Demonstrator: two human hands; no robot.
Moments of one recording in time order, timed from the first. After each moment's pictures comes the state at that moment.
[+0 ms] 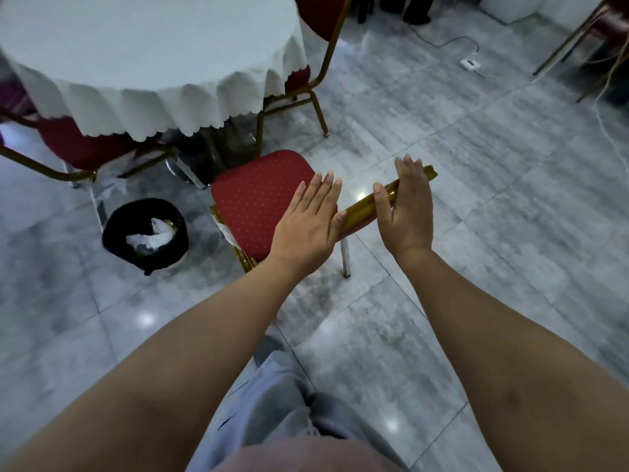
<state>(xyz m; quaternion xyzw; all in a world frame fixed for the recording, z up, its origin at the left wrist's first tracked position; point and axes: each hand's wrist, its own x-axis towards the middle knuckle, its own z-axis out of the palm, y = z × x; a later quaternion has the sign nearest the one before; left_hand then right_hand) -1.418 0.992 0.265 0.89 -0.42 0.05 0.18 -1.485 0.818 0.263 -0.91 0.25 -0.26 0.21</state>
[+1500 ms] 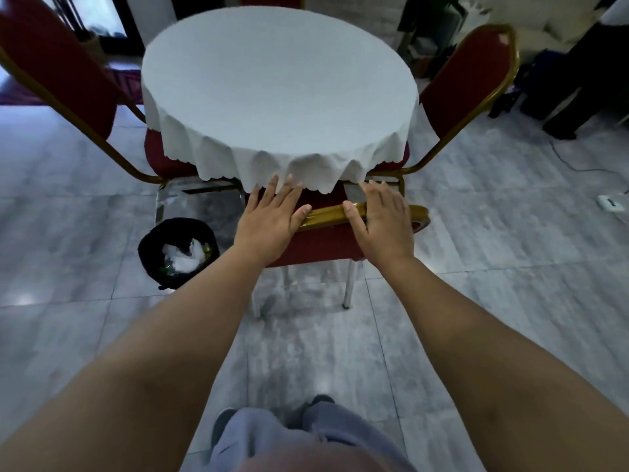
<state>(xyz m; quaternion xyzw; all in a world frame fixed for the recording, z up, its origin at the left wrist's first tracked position) -1.130 0.948 0.269 0.99 -0.12 0.02 0.08 -1.146 0.737 0.287 -0.98 -0.03 -0.13 0.14</state>
